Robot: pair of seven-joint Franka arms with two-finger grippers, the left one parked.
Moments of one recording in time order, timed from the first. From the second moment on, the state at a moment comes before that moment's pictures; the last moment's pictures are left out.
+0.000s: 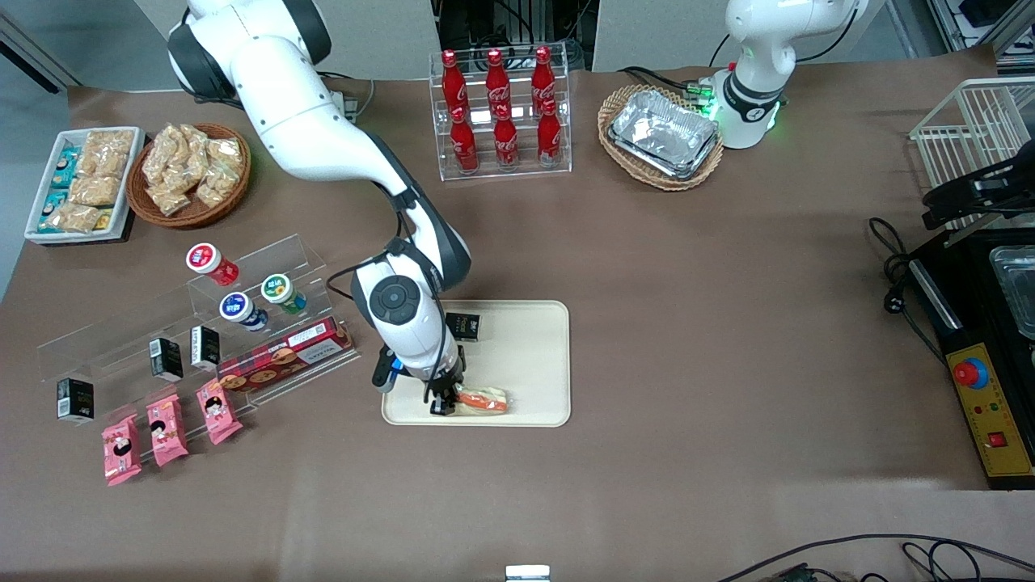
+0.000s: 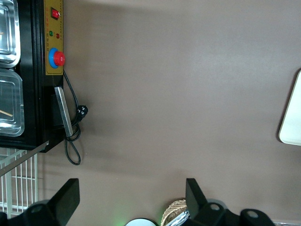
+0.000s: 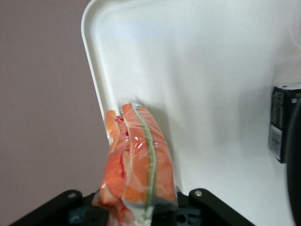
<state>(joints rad) 0.61 0.79 -0.10 -1.46 0.07 2.47 2.29</state>
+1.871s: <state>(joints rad) 0.37 0.37 -0.14 -1.41 0.07 1.75 1.27</state>
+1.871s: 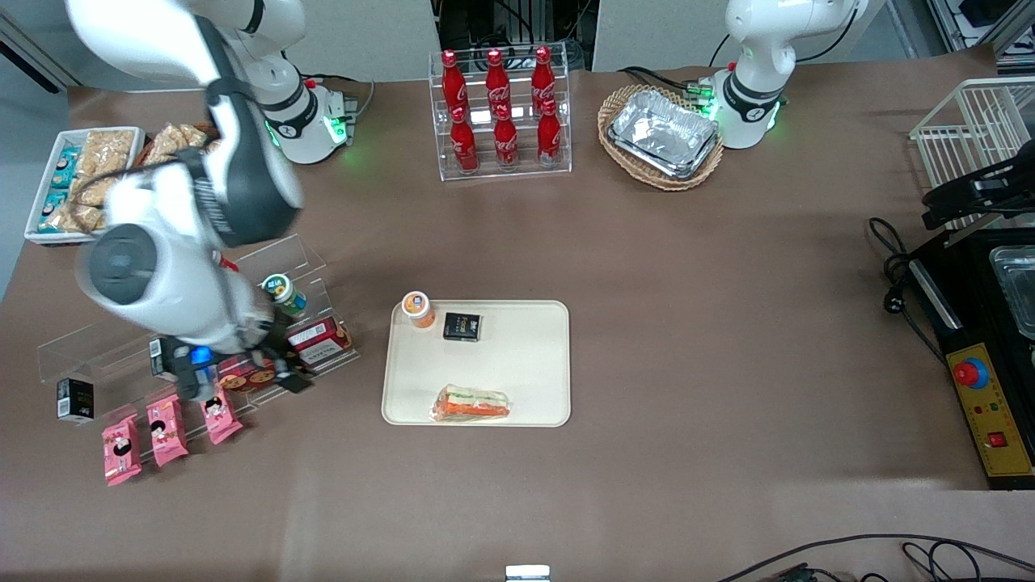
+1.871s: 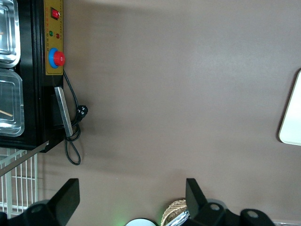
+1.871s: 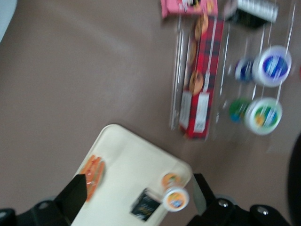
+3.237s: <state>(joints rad) 0.03 -0.05 -0.14 -1.85 -0.02 1.86 0.06</state>
